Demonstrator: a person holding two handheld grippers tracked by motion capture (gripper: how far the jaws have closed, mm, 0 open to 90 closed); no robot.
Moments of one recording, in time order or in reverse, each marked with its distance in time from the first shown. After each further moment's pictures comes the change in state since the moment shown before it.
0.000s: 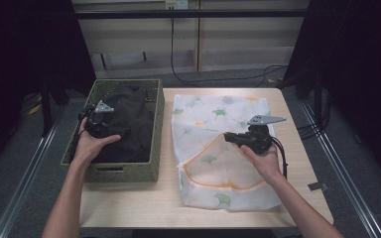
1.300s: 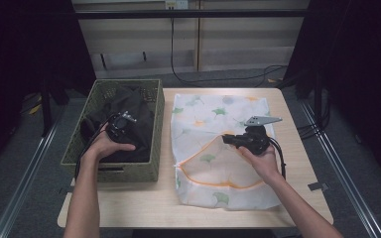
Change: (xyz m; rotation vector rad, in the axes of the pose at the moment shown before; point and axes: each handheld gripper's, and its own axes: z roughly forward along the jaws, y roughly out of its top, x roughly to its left) left arm -0.021 -0.003 0.063 0.308 -0.123 0.165; right arm 0.000 -0.003 0.007 0.036 0.007 -0.007
